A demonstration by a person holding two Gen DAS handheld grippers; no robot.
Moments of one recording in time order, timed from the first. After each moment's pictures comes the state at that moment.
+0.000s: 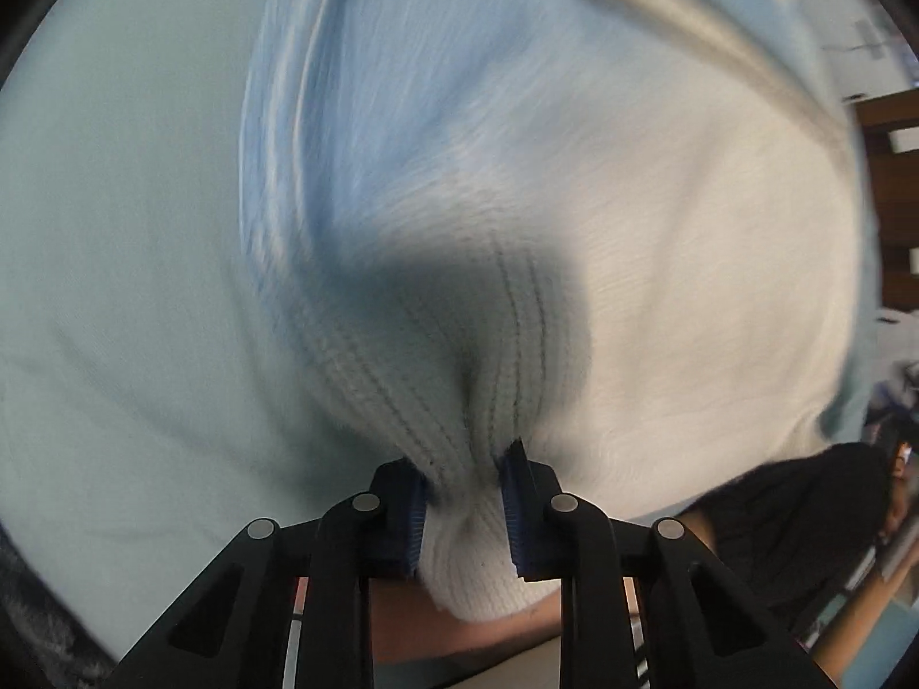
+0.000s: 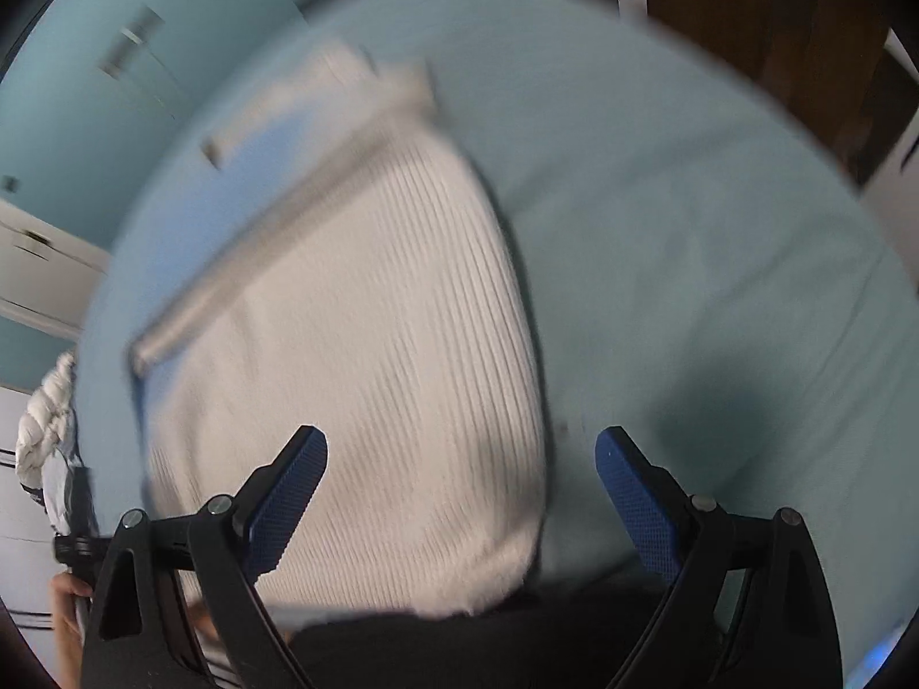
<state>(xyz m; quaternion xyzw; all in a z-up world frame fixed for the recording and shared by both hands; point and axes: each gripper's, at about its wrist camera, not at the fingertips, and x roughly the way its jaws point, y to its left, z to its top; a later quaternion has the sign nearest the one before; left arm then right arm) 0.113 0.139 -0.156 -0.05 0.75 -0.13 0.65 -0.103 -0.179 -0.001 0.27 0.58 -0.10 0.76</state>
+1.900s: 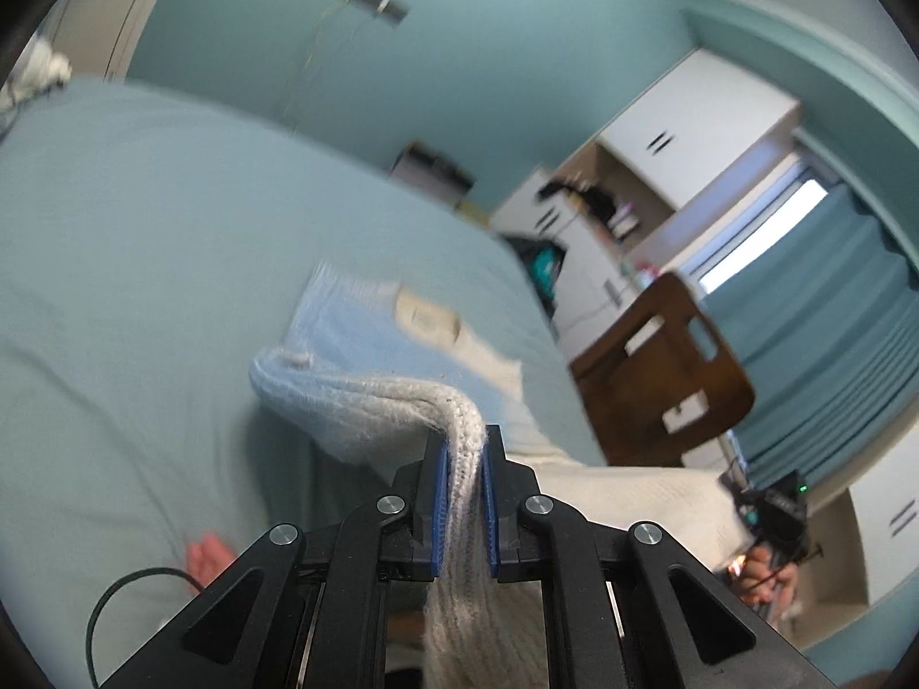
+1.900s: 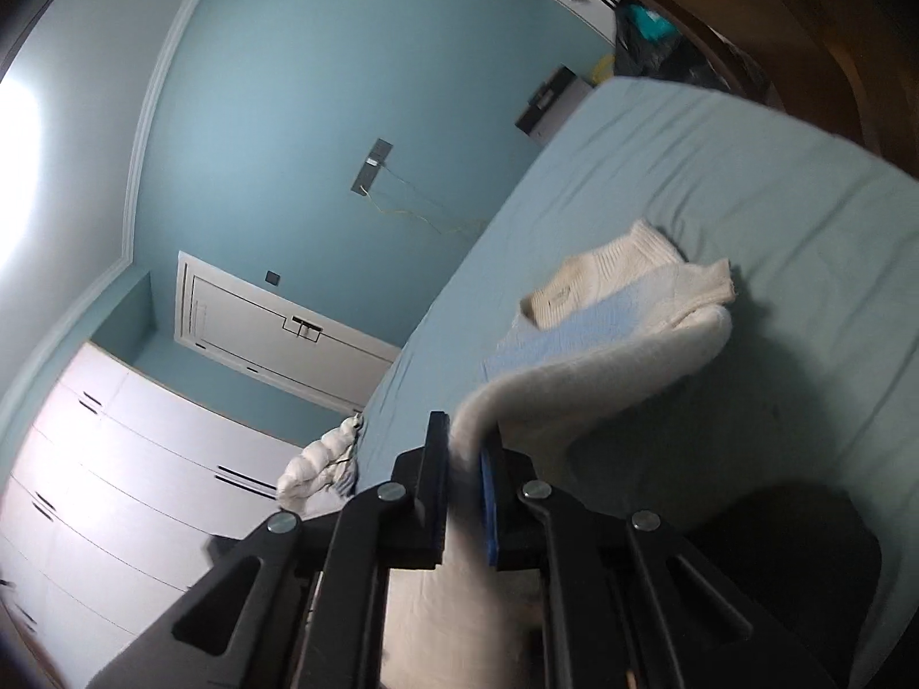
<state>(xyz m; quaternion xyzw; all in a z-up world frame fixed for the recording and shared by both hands) 0.008 0.229 0.079 -0.27 0.42 -0.24 0.83 -0.238 -0.169 0.162 0.46 0.31 0.14 0.82</state>
